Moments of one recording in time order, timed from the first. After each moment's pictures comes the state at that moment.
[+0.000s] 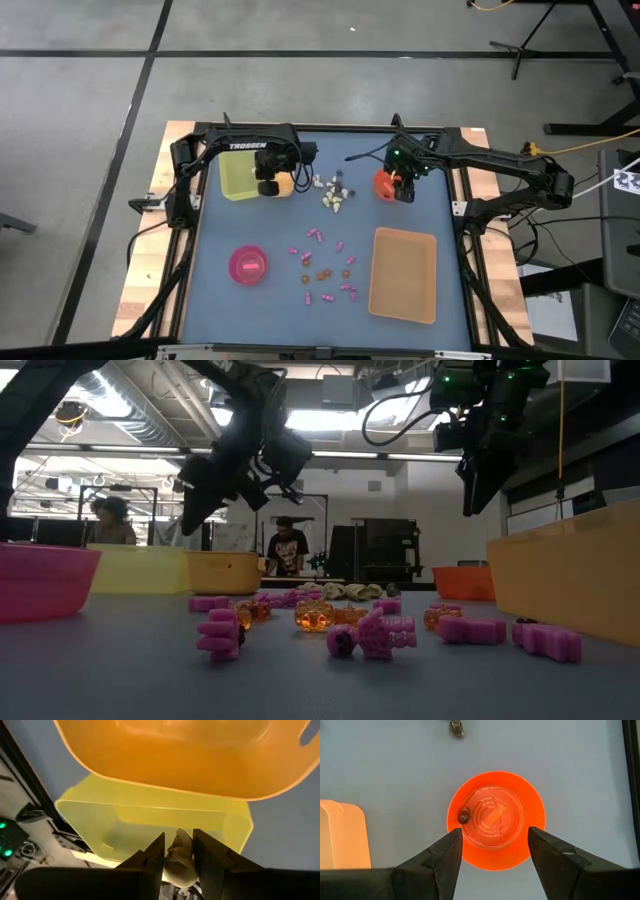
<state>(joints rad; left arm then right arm) 0.39 1.98 1.55 -1.57 -0.31 0.11 -0.39 1.29 1.03 -0.97 0.01 -0.24</state>
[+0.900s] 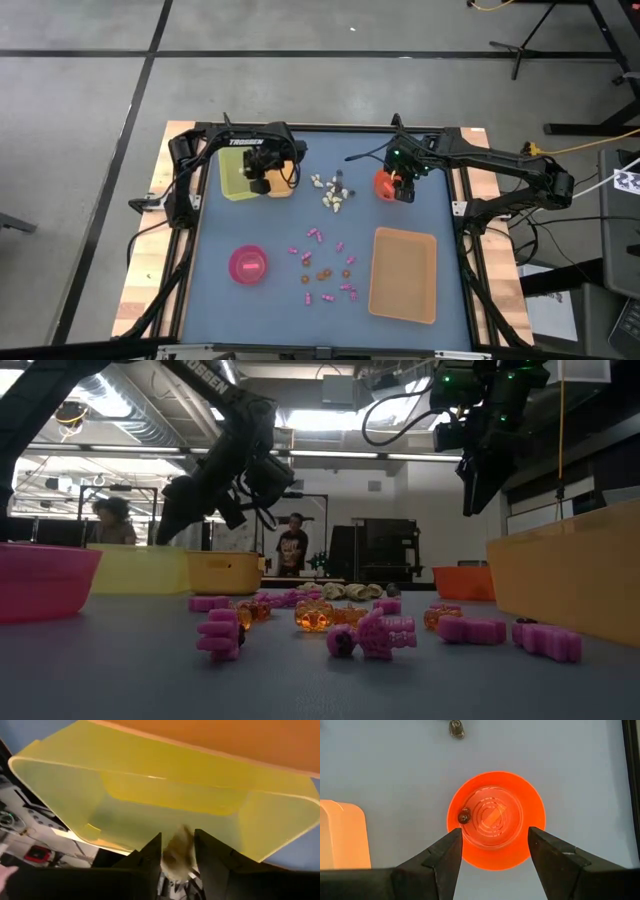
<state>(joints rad) 0.47 1.98 1.43 -1.57 -0.32 0.05 -0.39 1.29 1.03 -0.97 0.01 -0.24</state>
